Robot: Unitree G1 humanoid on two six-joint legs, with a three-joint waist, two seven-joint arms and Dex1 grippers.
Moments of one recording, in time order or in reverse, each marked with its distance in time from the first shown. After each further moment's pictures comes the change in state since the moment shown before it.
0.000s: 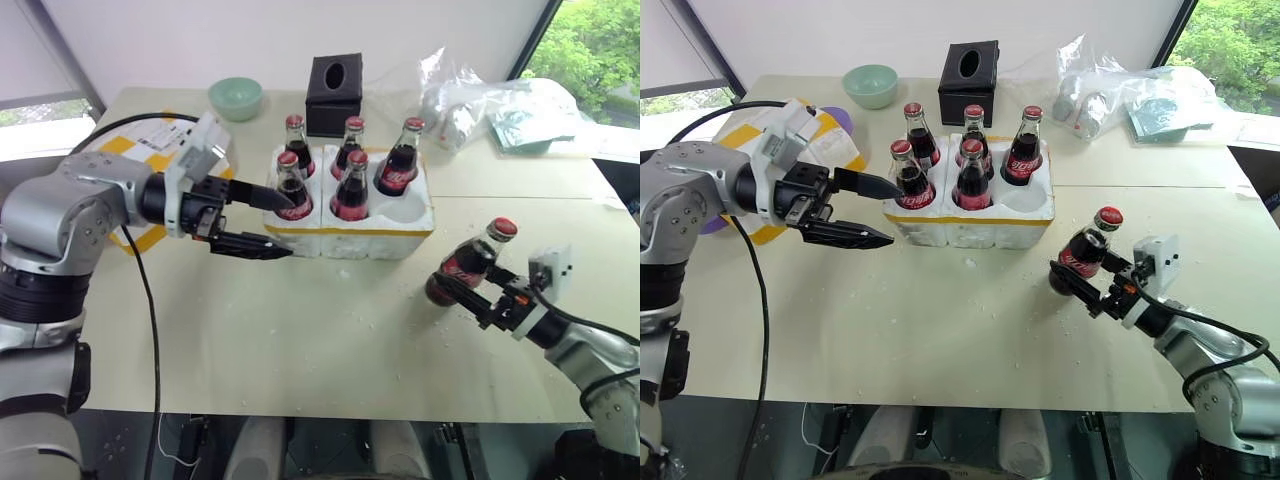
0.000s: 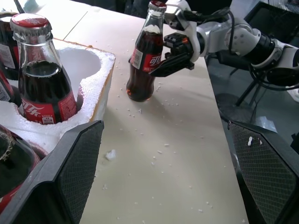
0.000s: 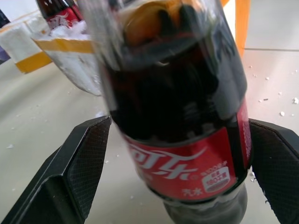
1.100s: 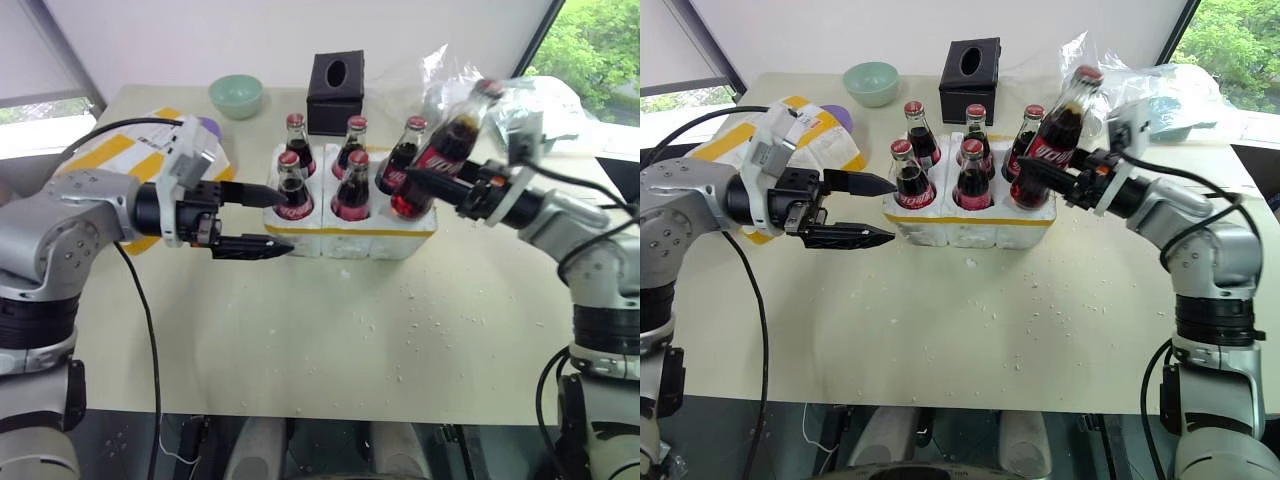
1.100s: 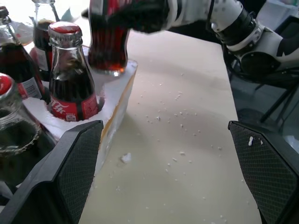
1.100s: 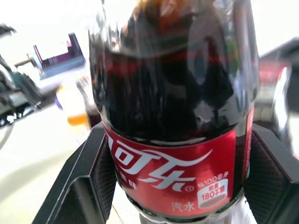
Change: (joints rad) left arm 0.121 0.010 0.121 -0.129 -0.088 0.029 0.184; right arm -0.698 -0.099 0.239 0.375 0.045 0.097 0.080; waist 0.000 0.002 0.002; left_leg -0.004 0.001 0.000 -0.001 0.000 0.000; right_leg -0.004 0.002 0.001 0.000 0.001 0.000
